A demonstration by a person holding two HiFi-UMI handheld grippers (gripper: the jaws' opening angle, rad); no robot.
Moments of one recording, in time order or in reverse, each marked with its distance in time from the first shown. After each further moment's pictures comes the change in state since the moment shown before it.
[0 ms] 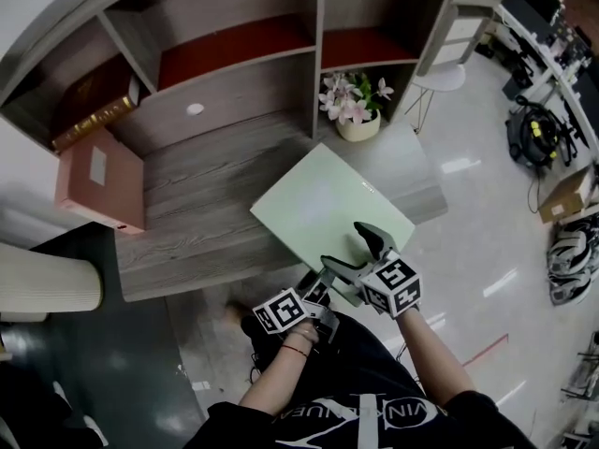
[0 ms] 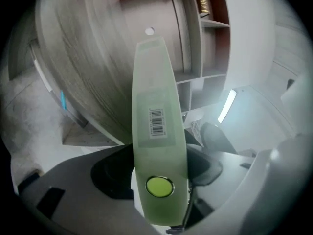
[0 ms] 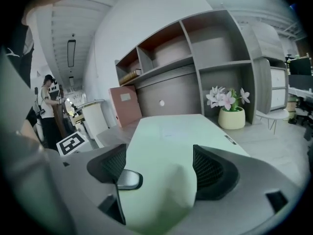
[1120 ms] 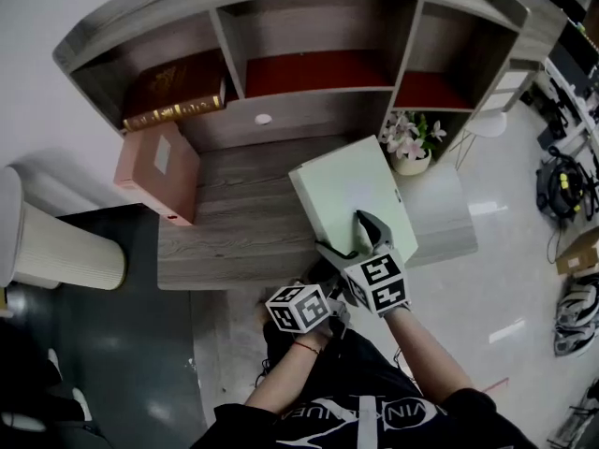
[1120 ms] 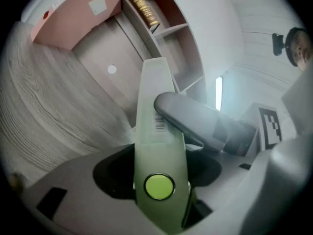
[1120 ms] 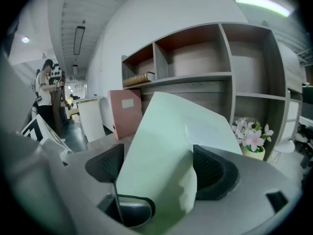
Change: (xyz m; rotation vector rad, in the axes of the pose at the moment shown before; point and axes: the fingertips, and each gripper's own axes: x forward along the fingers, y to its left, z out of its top) left arm -0.034 -0.066 0.116 0.371 -0.146 0.074; right arm 0.081 0.059 0.110 -0.148 -0.026 -0.044
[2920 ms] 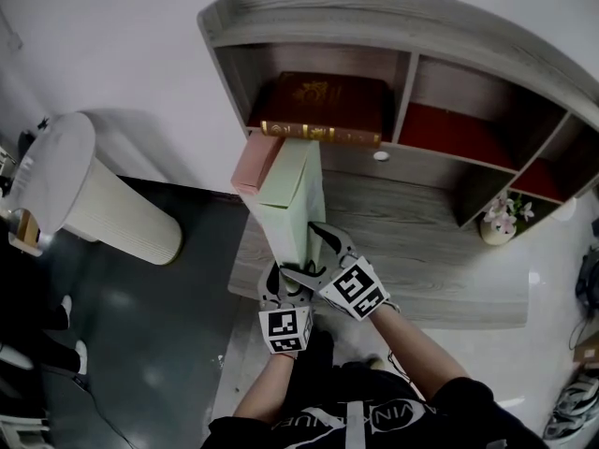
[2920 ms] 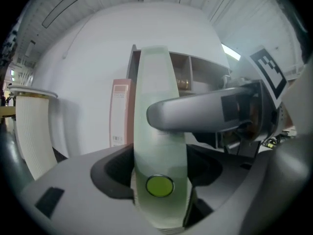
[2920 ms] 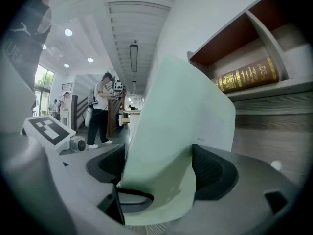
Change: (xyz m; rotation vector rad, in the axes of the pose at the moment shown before) left arm -0.212 0.161 0.213 0.716 -0.293 0.724; right arm 0.163 0.255 0.120 -0.279 -0.237 0.642
